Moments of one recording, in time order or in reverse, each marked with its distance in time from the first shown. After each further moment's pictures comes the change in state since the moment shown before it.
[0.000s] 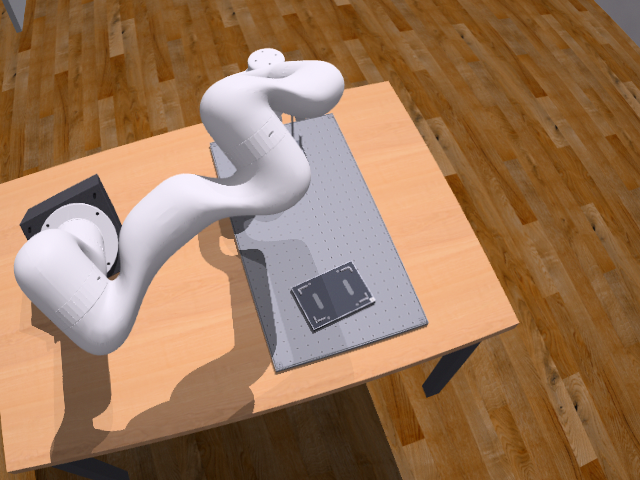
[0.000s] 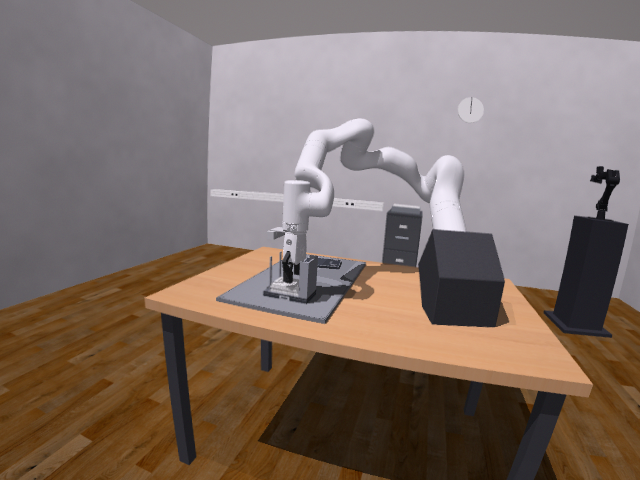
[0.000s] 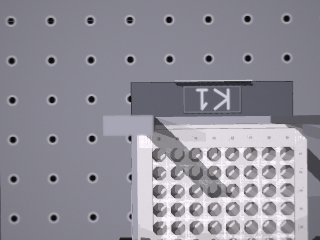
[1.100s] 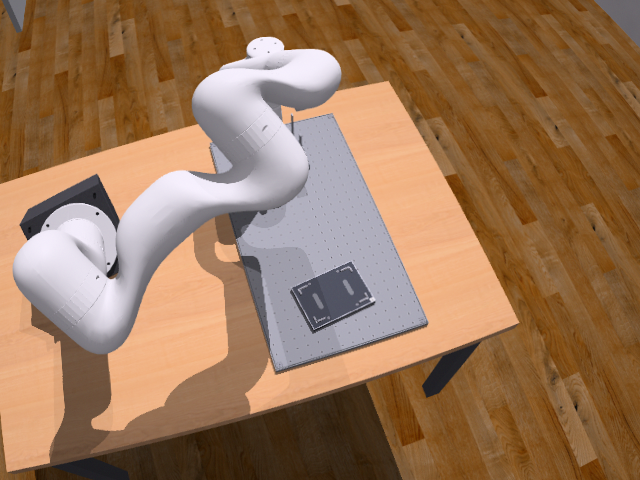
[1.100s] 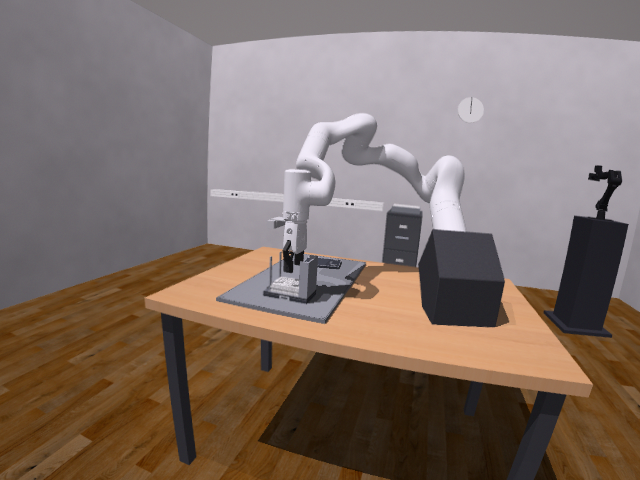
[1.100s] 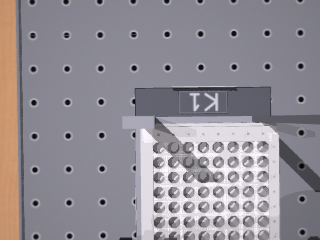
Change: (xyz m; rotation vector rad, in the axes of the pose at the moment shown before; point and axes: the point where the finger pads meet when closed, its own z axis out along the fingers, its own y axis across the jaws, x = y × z) arm 0.000 0.000 -0.035 0.000 0.000 0.000
